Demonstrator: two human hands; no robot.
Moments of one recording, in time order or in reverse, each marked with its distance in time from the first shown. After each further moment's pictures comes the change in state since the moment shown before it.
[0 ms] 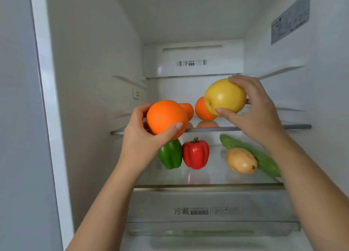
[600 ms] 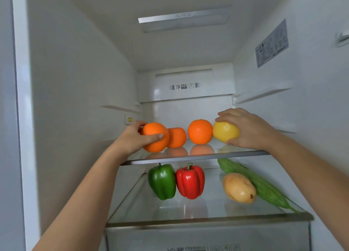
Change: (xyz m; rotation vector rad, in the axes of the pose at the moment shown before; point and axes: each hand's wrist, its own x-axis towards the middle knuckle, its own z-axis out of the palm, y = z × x) left_hand 0.103 -0.034 0.009 0.210 -0.319 -0.223; right_hand 0.045 0.082 -0.011 -0.476 -0.485 -0.113
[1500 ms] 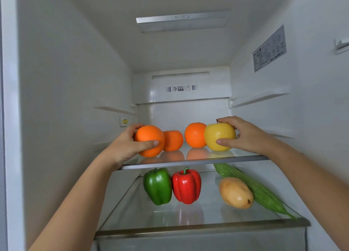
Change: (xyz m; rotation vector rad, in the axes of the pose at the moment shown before) left_hand -0.002 -0.011 0.000 -0.236 -0.083 0.047; right_hand -0.005 -0.006 0.001 0.481 -0.062 0.237
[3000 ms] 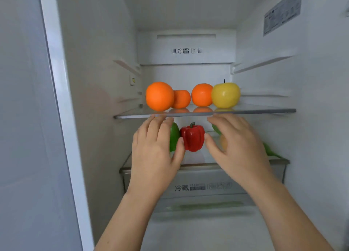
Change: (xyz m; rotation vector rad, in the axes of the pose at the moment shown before) left_hand -0.150 -0.011 0.050 0.770 0.406 0.523; right_hand -0.130 -0.123 0.085 -0.387 0.457 -0.146
